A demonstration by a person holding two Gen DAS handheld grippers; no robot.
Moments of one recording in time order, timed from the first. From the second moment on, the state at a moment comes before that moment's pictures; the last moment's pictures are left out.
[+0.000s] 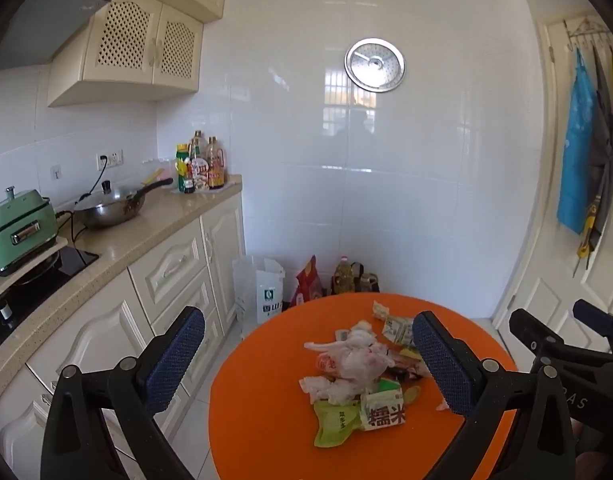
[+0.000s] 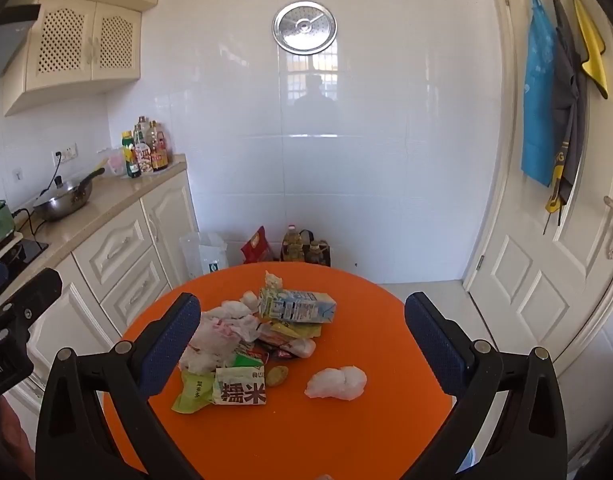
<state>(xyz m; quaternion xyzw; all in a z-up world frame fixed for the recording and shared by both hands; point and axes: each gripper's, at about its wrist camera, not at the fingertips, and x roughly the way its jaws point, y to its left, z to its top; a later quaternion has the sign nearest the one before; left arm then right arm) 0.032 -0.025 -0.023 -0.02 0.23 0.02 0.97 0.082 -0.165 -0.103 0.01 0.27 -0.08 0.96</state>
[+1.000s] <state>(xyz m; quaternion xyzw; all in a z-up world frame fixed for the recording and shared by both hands) 0.208 -0.048 -0.236 0.05 0.45 -0.02 0.89 0.179 -0.239 -0.307 0.02 0.49 -0.09 0.86</state>
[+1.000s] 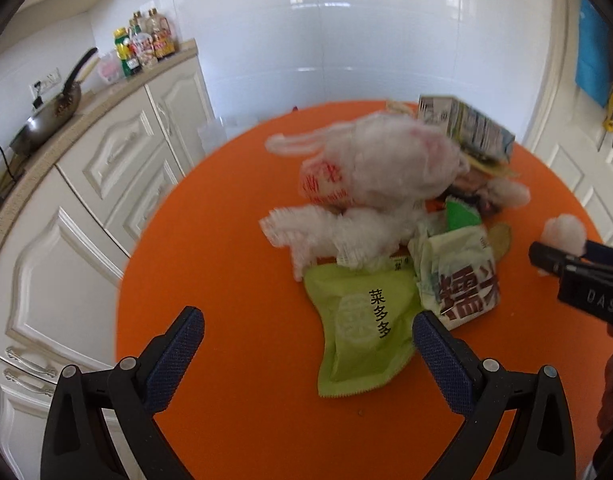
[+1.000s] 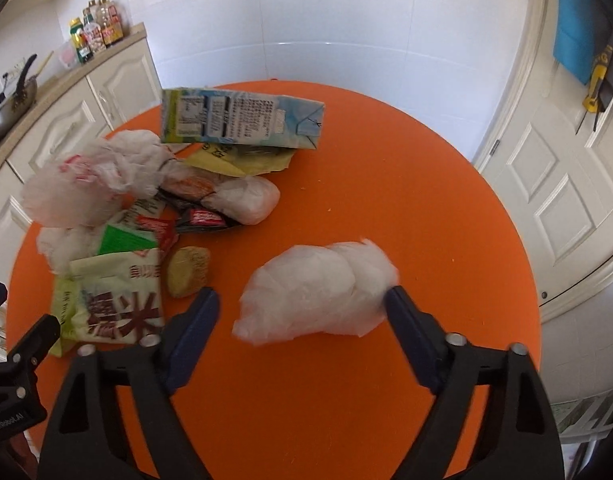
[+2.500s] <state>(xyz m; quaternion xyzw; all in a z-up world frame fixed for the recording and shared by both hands) 0.172 -0.104 -0.174 0.01 0.35 -0.14 0.93 0.093 -0.289 -0.242 0.11 0.41 -0.03 0.91</state>
